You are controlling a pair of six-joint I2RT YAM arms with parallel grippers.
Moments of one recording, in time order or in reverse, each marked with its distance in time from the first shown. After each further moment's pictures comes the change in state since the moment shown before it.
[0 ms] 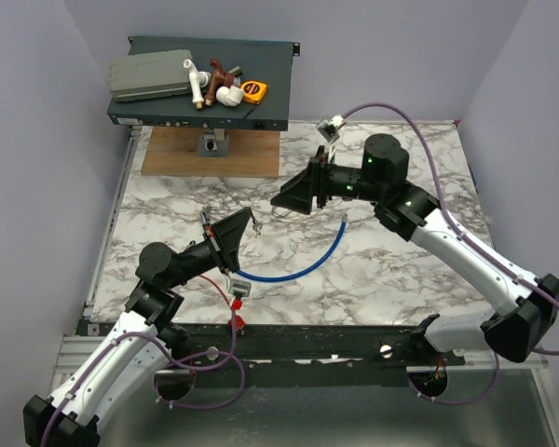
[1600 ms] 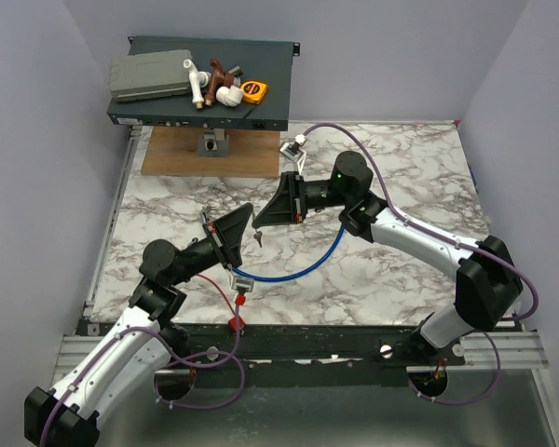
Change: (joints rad) left arm 0.000 0.045 0.000 0.061 -0.045 -0.036; right arm 0.040 0.252 -0.201 0.635 -0.424 0.451
